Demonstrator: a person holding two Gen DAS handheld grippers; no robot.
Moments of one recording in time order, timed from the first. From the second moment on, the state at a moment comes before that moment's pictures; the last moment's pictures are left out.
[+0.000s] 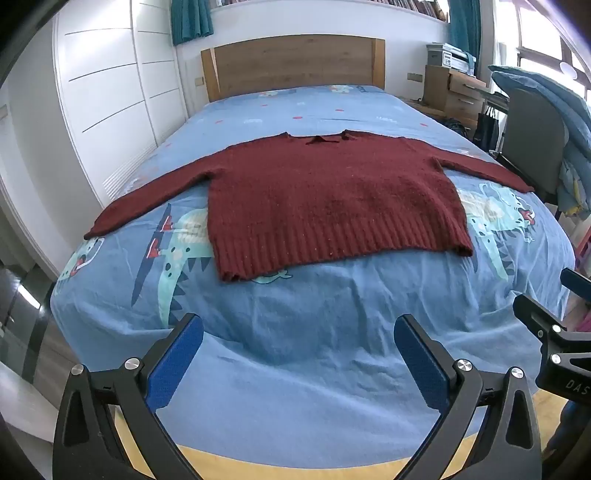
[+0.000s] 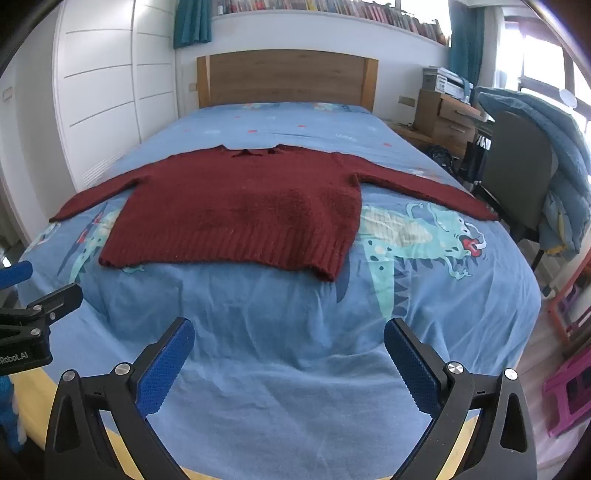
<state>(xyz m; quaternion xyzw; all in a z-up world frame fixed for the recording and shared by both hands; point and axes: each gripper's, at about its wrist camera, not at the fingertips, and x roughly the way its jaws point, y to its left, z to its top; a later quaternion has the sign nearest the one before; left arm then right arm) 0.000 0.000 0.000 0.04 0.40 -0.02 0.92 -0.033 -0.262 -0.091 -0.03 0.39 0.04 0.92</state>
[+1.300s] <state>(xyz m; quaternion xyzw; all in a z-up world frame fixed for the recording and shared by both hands) -0.005 -0.010 -0.006 0.03 0.40 -0.02 0.92 -0.032 -0.263 -0.090 -0.02 0.39 0.04 0.92</state>
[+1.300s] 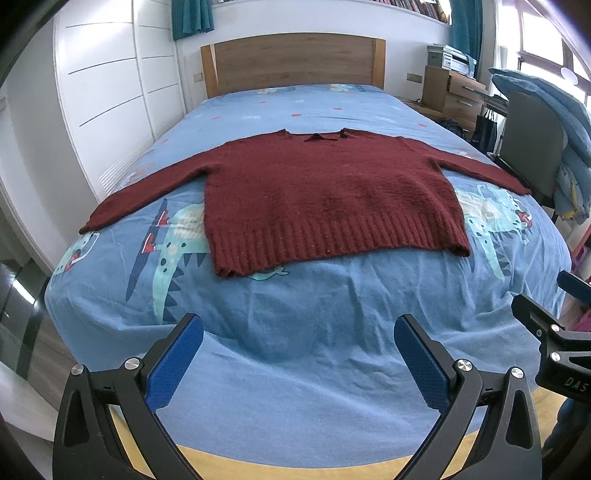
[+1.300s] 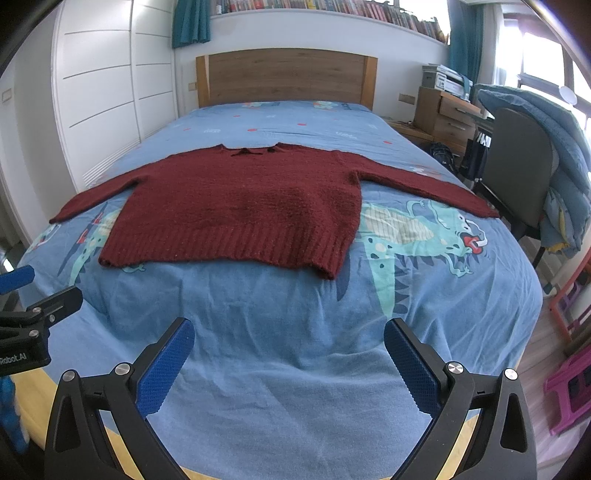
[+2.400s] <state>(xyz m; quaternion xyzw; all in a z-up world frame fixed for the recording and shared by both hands) -0.002 -0.001 -0.004 0.04 0.40 -0.02 0.91 -0.029 -0.286 -0.085 0.00 0.39 0.02 0.92</state>
